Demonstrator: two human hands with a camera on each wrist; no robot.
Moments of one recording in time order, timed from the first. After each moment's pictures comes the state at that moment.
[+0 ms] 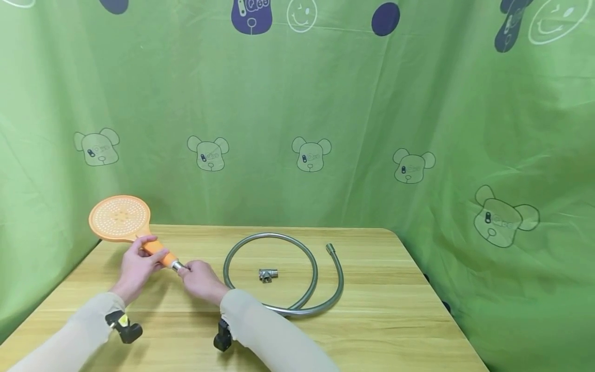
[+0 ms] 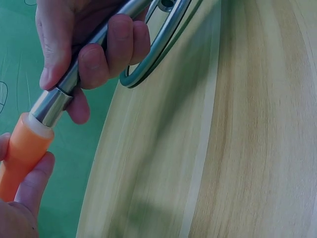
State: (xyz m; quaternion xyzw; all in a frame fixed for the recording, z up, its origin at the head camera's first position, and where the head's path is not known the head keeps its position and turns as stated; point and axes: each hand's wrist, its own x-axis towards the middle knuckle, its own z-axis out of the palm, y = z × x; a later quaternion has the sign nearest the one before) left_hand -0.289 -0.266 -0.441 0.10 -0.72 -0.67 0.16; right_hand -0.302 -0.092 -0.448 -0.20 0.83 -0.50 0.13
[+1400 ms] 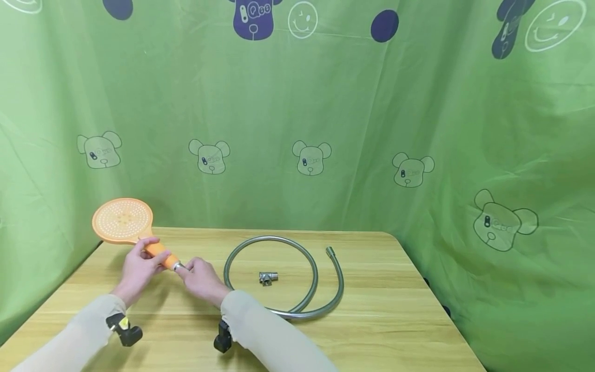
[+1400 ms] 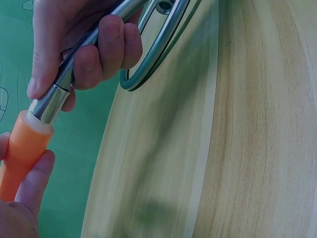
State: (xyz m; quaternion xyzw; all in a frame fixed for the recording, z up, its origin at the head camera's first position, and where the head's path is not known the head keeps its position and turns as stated) left_hand -0.286 -0.262 -0.439 0.09 -0.73 -0.66 0.15; right_hand -0.302 -0.090 -0.448 -0.18 0.83 -0.52 0.12
